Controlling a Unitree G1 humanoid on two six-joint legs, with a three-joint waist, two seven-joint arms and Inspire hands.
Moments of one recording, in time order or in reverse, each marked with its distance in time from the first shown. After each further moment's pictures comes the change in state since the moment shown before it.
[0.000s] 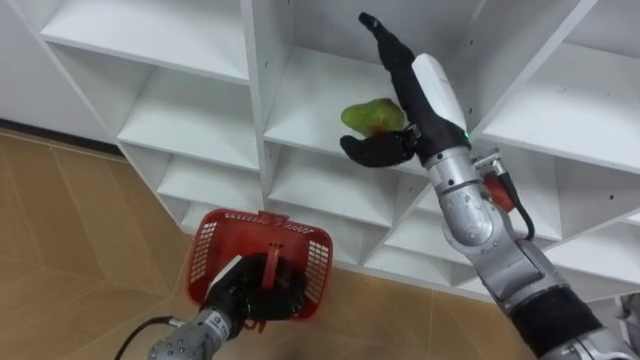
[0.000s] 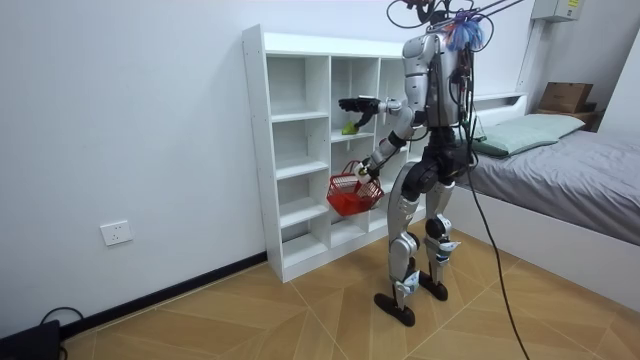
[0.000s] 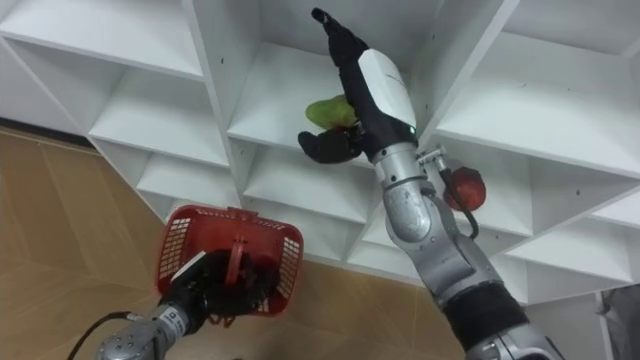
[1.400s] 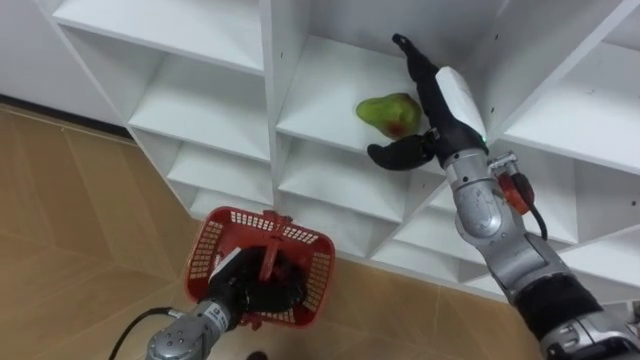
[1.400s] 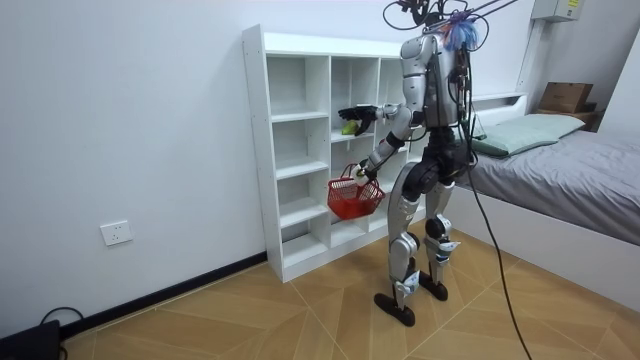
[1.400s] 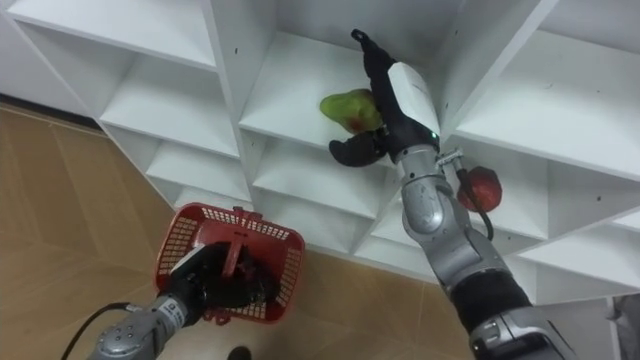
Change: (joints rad) left arm -0.032 0.021 -0.003 0.000 0.001 0.000 0.003; right arm -0.066 -0.009 -0.045 0.170 0.003 -0.001 -0.020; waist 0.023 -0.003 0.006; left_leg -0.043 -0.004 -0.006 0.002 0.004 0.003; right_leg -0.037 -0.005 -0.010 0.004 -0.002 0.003
